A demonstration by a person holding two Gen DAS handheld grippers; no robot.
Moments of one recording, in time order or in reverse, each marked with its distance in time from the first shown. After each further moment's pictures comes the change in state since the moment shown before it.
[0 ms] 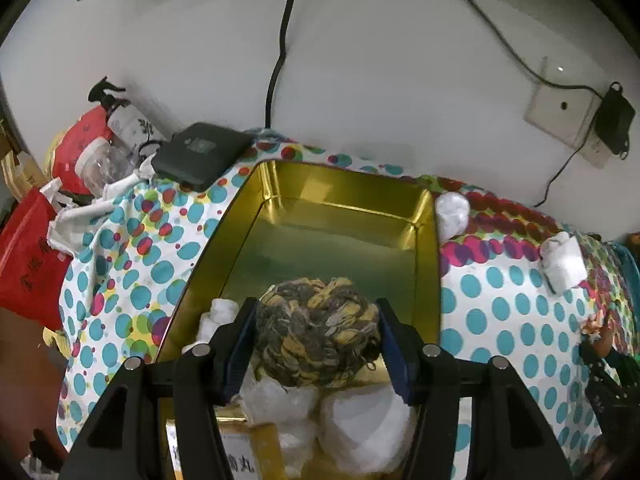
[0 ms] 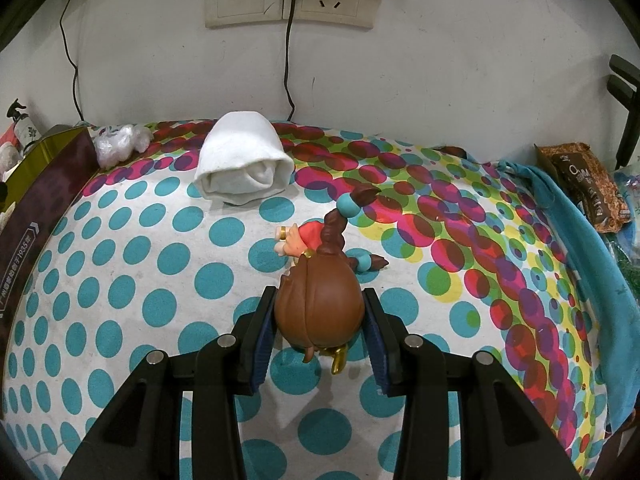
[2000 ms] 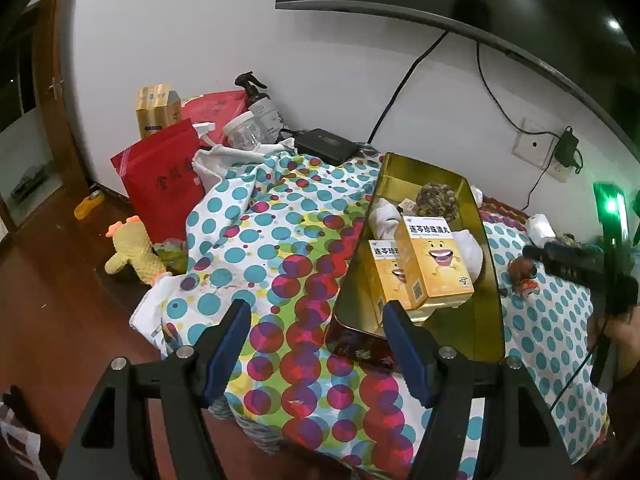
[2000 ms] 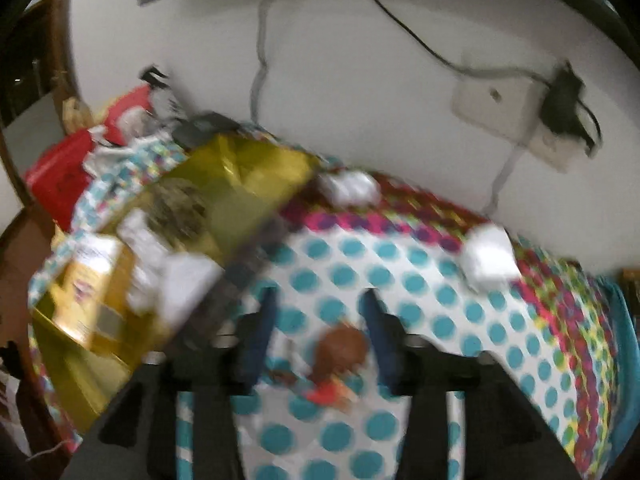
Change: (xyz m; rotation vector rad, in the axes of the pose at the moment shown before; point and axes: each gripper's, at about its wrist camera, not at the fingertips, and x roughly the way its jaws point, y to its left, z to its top) left arm -0.156 0.138 -0.169 -0.131 -0.204 -0.007; right arm -0.080 0.161 0.017 -0.261 -0.065 0.266
